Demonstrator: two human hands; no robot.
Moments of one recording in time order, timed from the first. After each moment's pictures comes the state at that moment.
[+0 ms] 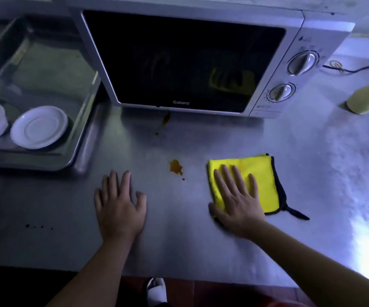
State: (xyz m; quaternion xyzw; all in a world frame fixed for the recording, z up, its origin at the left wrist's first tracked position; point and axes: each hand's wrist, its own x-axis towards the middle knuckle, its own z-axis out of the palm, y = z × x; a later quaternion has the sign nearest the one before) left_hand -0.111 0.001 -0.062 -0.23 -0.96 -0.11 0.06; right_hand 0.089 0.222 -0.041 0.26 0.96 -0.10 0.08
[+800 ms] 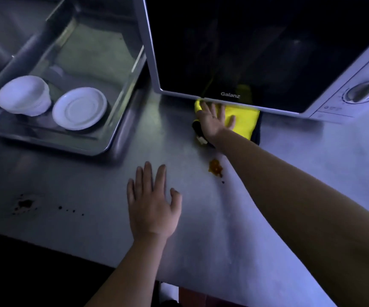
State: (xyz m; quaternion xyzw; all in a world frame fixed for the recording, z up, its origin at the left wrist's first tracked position) left_hand -0.110 0.005 -0.060 -0.22 -0.97 -0.10 0.04; right_hand -0.182 0.240 -0.024 0.33 0.84 -0.42 0.08
